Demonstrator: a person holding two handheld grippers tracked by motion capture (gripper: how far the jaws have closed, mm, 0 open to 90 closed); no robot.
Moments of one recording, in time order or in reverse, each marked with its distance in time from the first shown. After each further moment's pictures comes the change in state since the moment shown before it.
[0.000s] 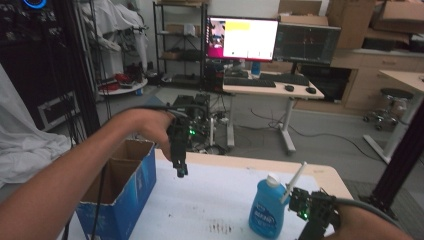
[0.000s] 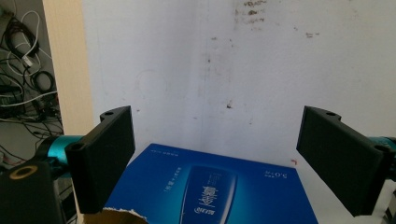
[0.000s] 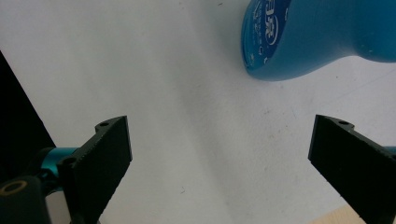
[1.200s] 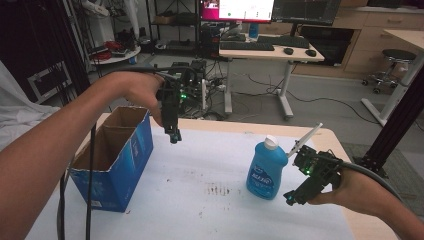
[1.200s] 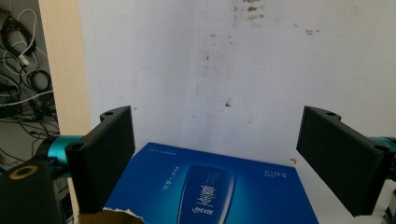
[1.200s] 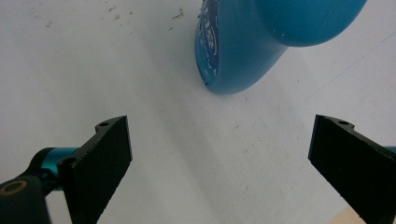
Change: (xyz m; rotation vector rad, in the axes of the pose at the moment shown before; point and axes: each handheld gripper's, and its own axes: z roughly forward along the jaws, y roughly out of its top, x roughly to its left) left arm 0.000 -0.006 0.003 0.000 -0.003 -0.005; right arm -0.017 -0.018 0.013 -0.147 -0.094 0.138
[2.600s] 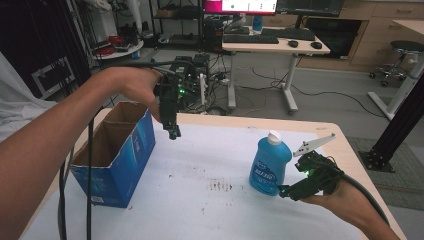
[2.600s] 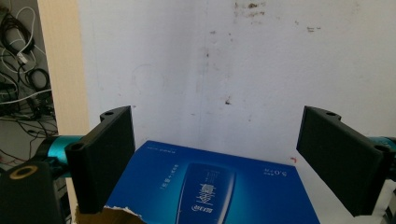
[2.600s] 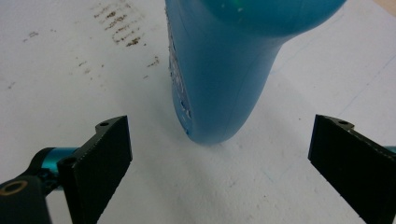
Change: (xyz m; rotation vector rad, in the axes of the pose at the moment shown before) left arm 0.000 -0.004 0.001 -0.002 -0.002 -0.009; right arm -0.014 -0.025 0.049 -0.275 -0.004 0.107
